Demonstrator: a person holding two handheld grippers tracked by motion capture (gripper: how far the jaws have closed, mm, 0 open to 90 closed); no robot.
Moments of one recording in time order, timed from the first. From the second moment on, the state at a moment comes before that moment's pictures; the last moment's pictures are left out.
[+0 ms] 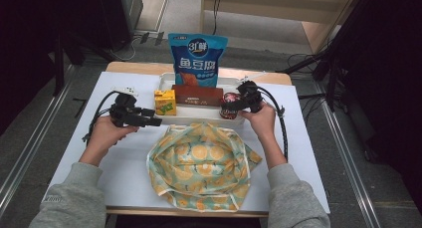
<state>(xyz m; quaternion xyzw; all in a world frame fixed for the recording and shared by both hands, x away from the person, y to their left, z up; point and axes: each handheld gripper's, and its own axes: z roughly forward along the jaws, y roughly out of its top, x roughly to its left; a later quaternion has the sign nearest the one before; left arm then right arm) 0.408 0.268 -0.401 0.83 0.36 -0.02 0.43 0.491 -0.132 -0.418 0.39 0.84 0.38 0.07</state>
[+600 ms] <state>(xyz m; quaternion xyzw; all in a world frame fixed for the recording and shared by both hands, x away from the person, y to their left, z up) 0.408 0.269 -0.401 0.83 0.37 -0.02 0.43 0.493 -0.129 -0.432 0.39 0.84 0.37 0.05</state>
